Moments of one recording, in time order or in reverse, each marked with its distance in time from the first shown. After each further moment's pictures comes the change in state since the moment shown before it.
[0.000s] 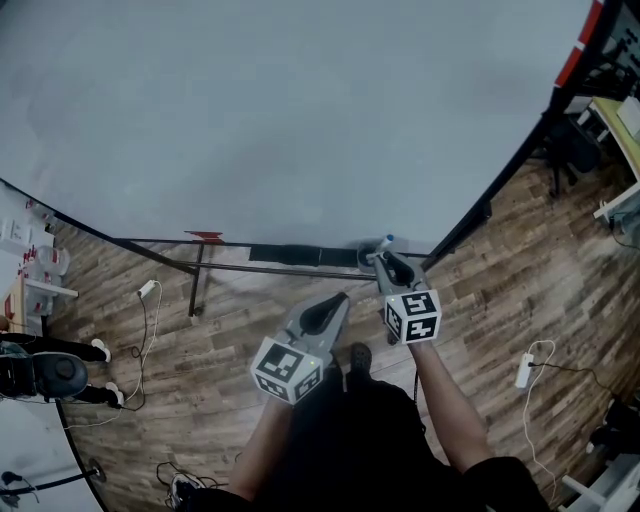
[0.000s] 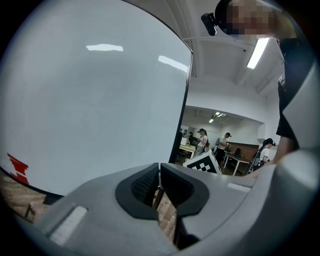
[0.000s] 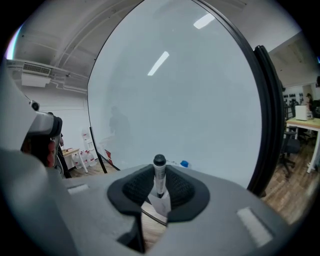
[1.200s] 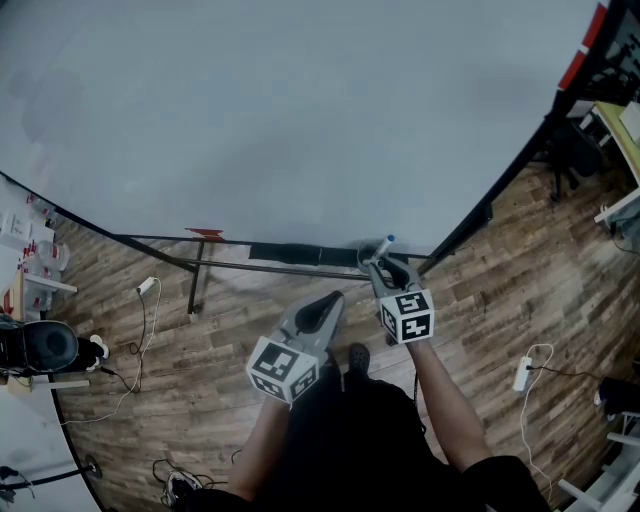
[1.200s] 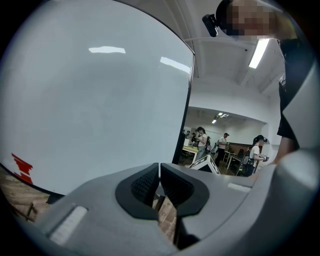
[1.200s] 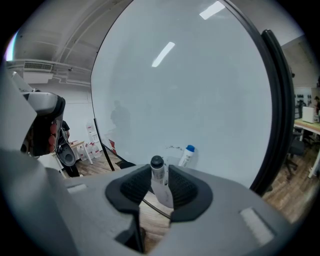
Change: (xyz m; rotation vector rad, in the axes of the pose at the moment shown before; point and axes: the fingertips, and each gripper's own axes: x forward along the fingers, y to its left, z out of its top) left arm -0.004 0.007 0.002 -0.004 -0.011 0.035; right arm 0.009 0.006 -0.028 -0.037 0.098 0.046
